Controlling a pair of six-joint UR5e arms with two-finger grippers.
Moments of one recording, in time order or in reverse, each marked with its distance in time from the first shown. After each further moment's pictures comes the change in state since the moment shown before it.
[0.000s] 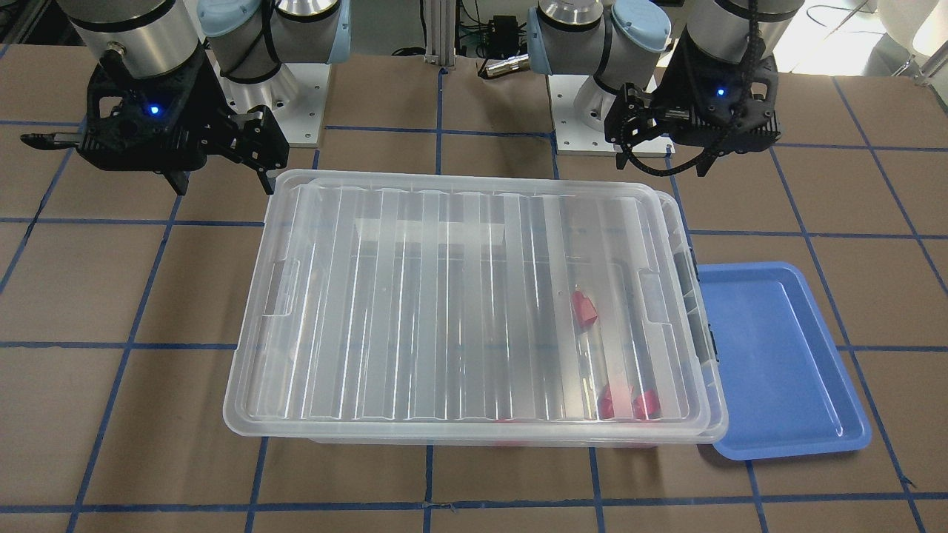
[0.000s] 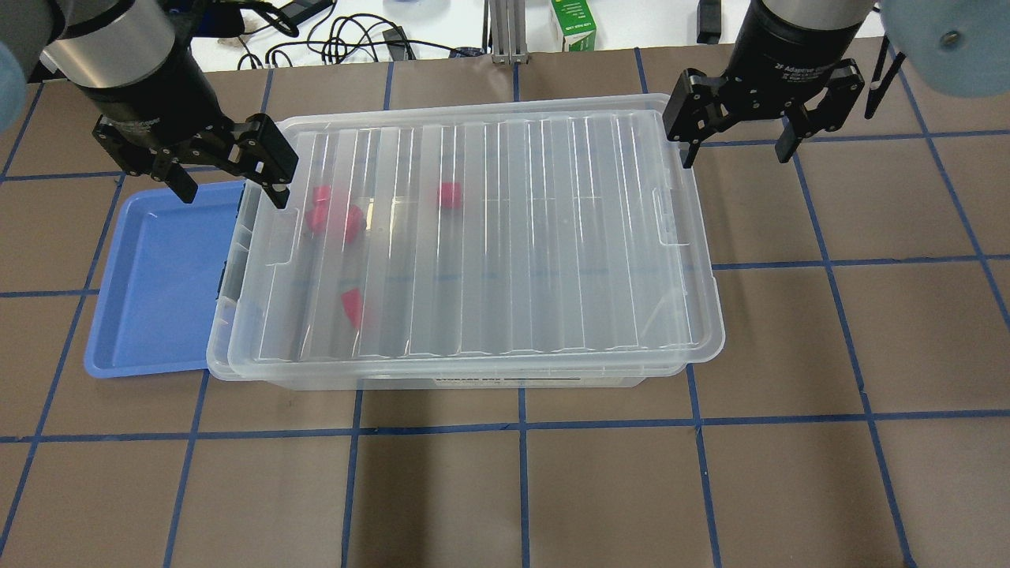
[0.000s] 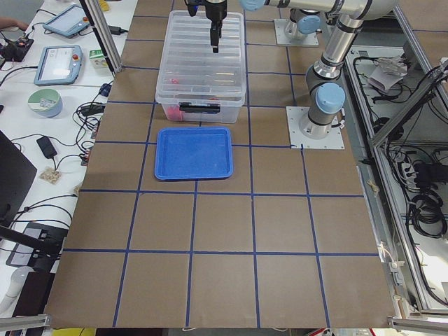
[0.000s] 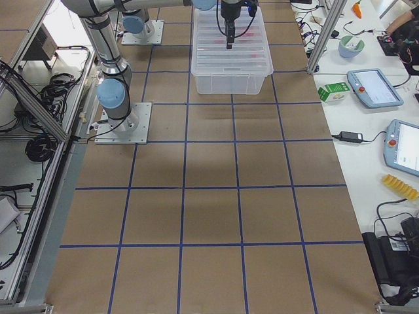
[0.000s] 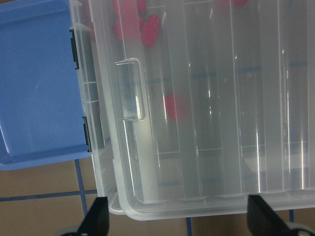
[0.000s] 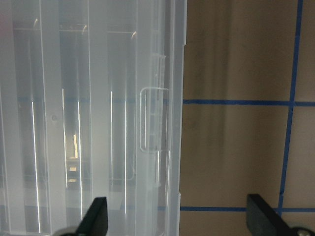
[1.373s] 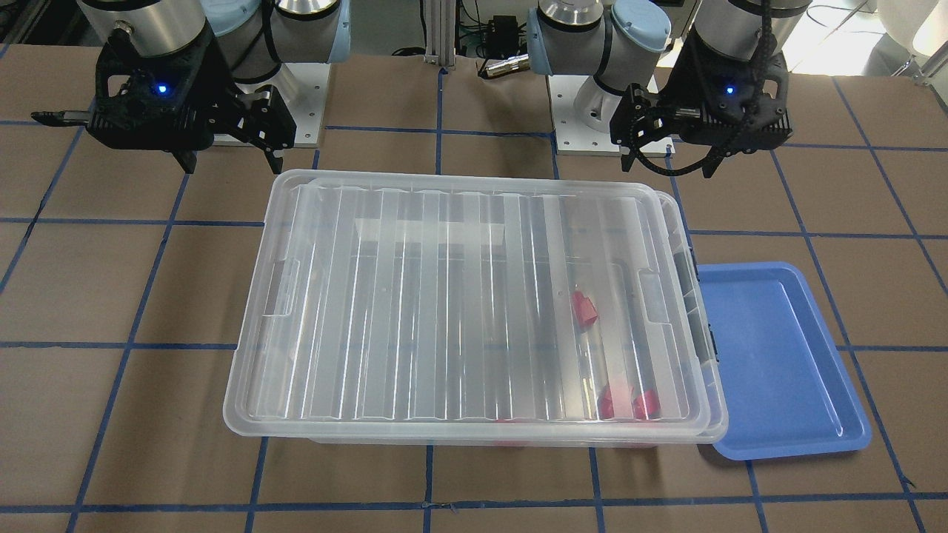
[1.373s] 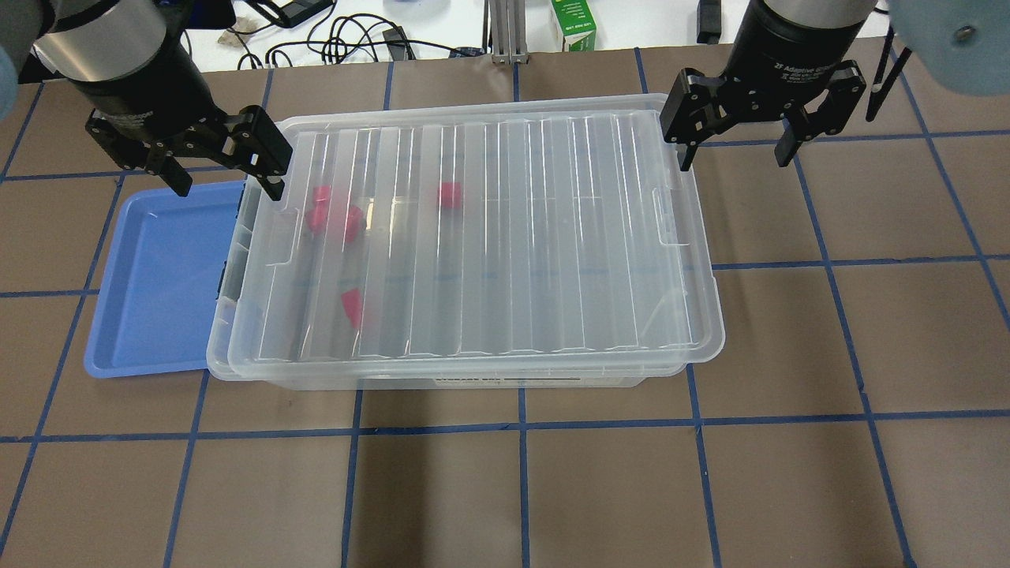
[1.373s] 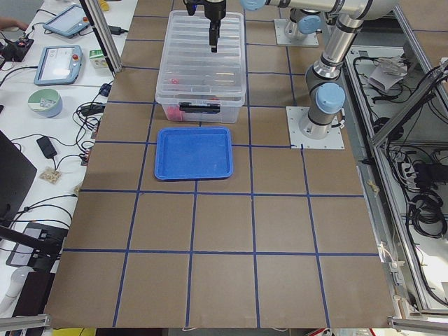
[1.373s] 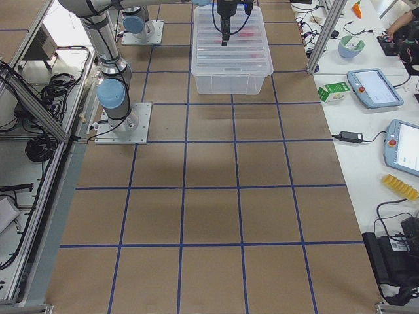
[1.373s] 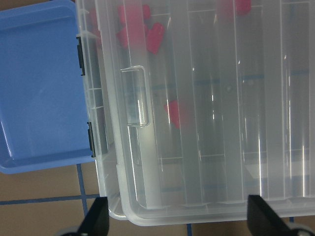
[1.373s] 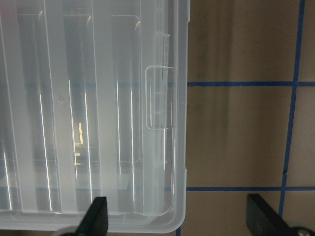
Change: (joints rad) left arm 0.008 -0.002 0.004 0.015 -0.002 -0.012; right arm 0.012 -0.027 -0.025 0.089 0.008 0.036
